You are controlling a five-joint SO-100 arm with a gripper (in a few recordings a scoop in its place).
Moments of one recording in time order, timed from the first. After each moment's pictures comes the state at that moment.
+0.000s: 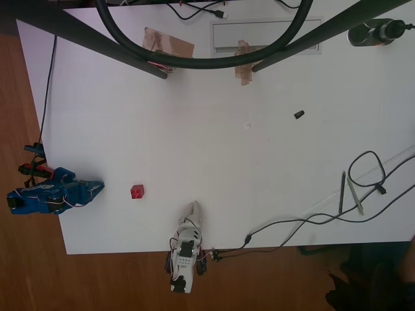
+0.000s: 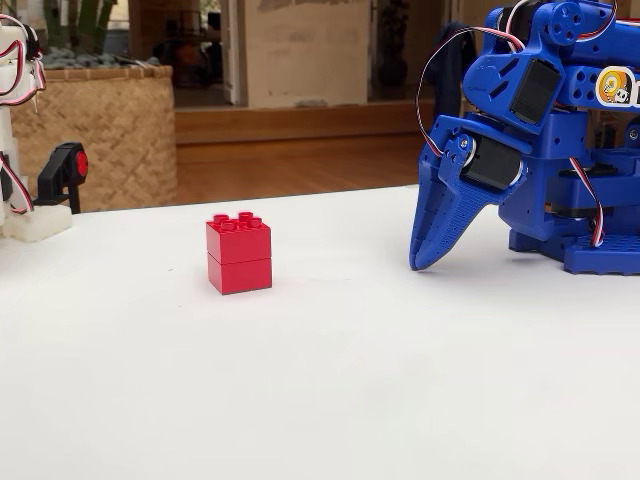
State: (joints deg) arm -2.0 189.5 182.7 69.3 -78.6
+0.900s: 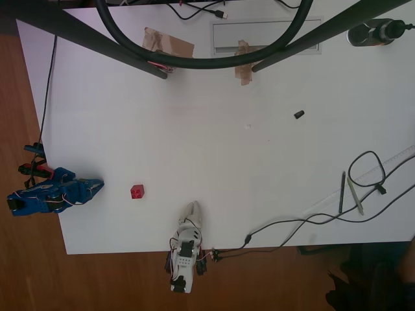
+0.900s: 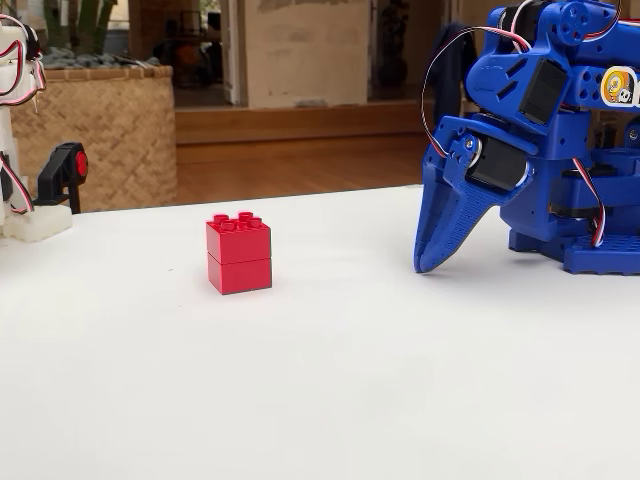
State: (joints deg) arm -6.3 189.5 182.7 69.3 -74.9
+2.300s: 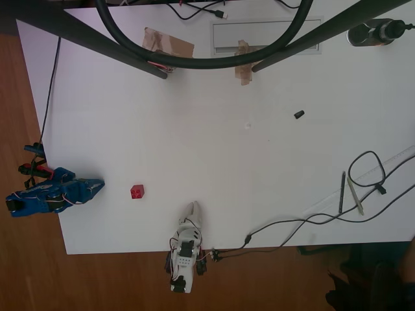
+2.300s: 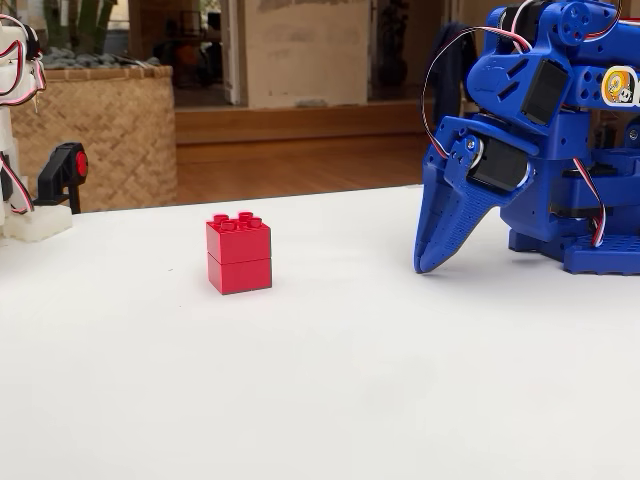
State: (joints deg) arm -6.6 183.3 181.1 65.7 -76.8
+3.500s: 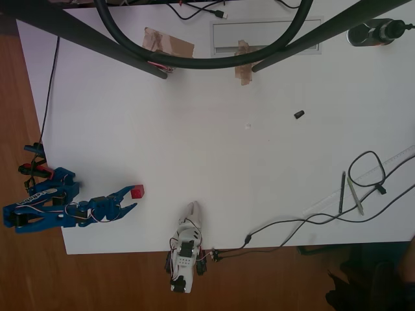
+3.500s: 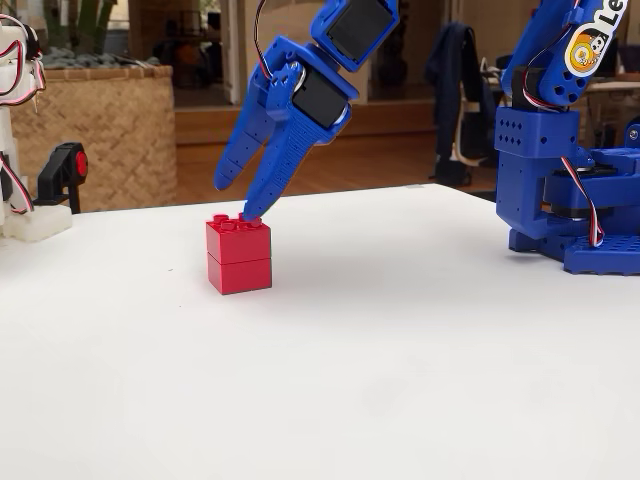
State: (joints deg) arm 8.3 118.7 143.3 20.0 -99.1
